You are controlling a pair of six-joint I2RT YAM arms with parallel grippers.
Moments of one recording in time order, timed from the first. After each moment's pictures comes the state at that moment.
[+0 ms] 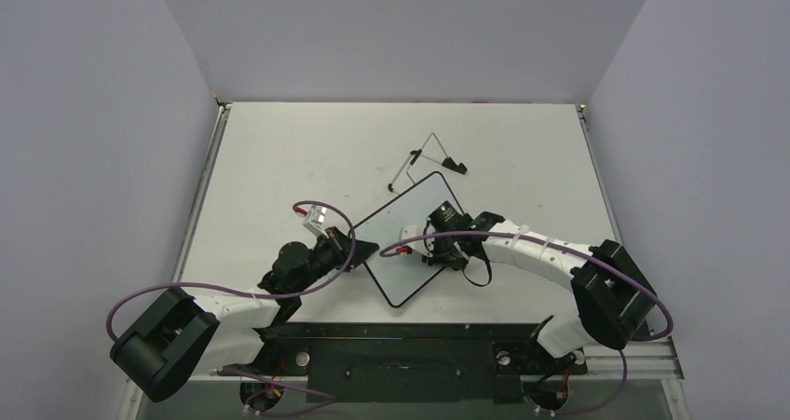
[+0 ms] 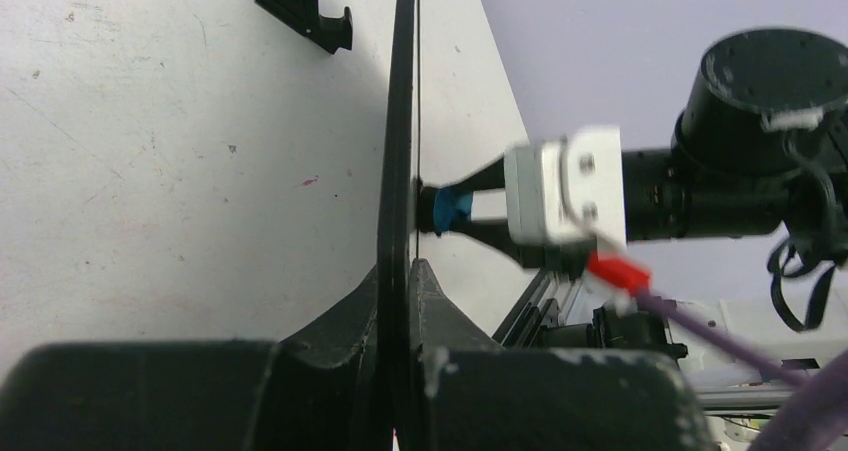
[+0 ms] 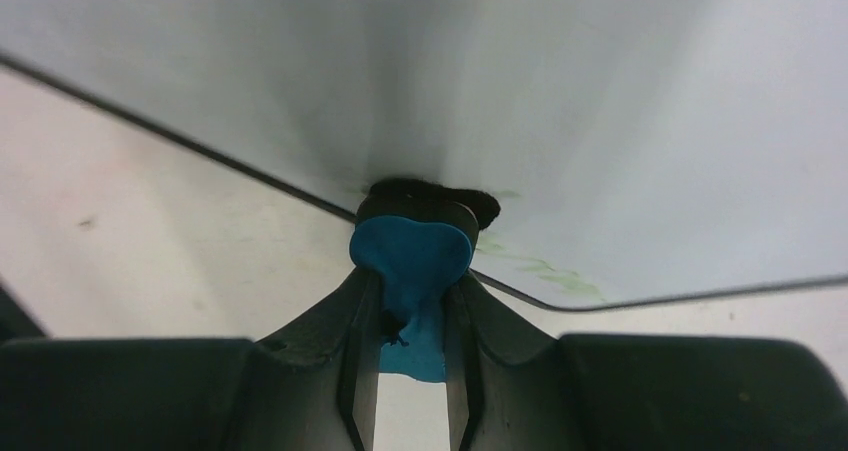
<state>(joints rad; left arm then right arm) -0.65 1.17 0.12 0.94 0.18 -0.98 0.73 1.47 0.87 -0.58 -0.02 -0.67</state>
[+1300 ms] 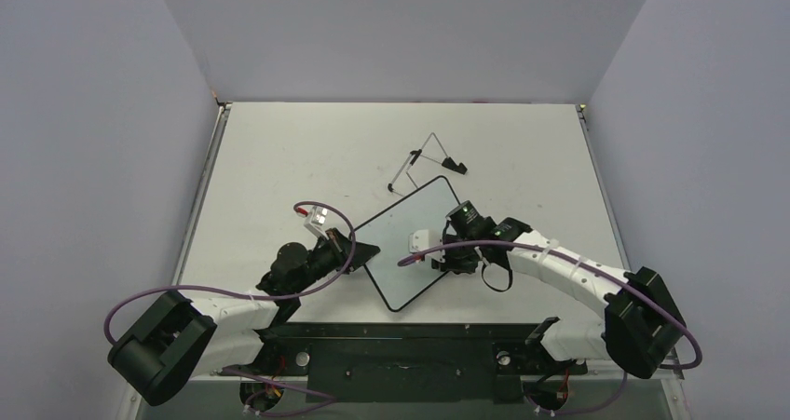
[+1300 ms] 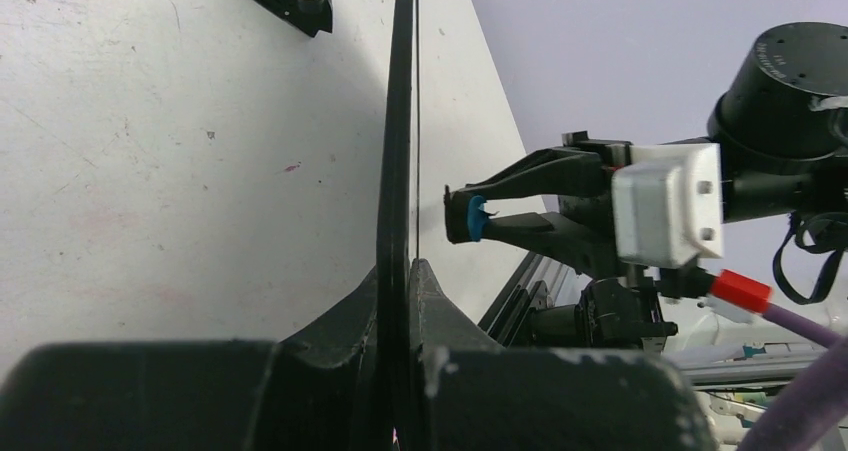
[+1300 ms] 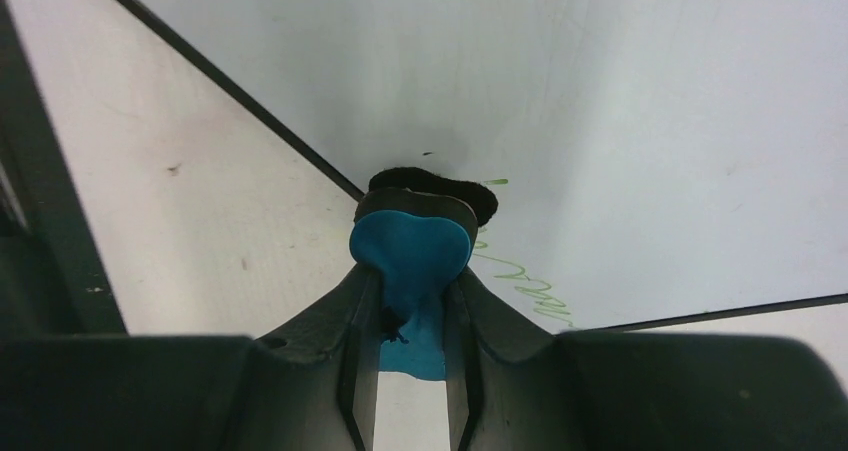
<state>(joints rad) -0.64 1.15 0.12 0.93 0.23 -0.99 0.72 1.30 0.79 -0.61 -0.20 -0.82</state>
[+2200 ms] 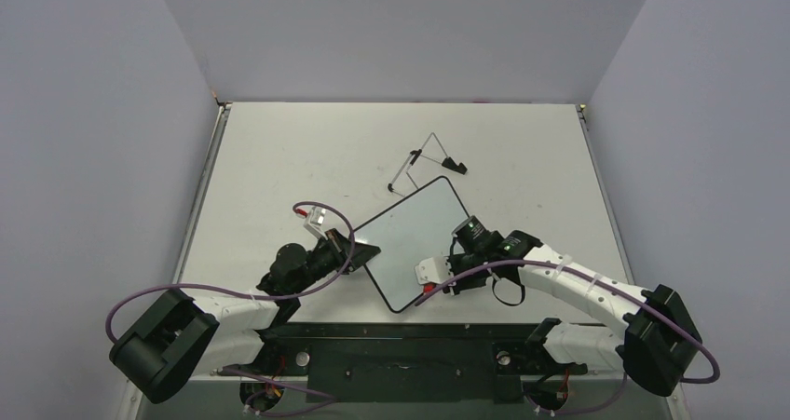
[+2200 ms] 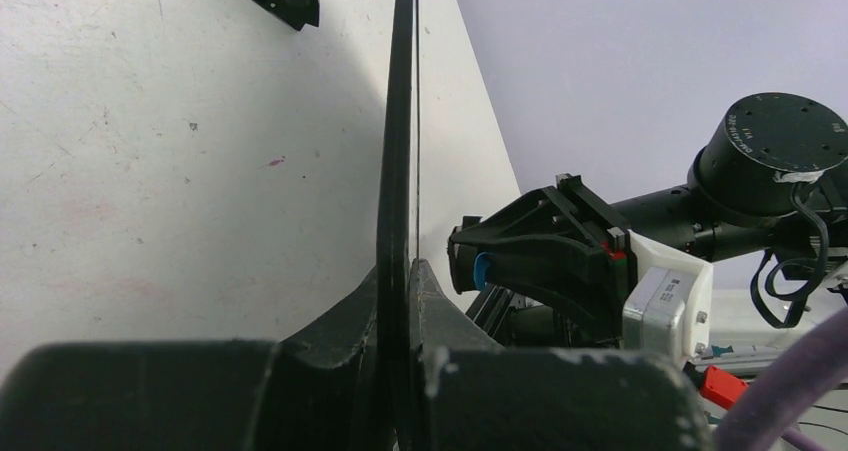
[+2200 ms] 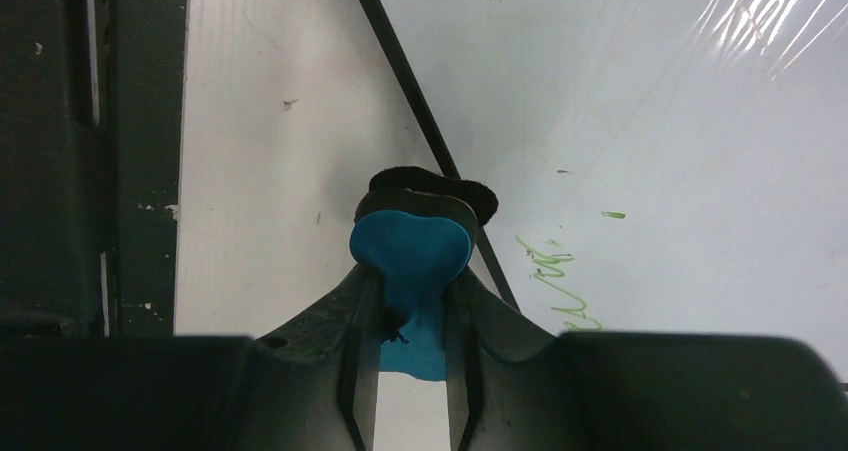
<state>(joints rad) -0.64 1.16 0.11 0.96 0.24 -1.04 0.77 1.15 0.71 -0.73 -0.29 -1.05</state>
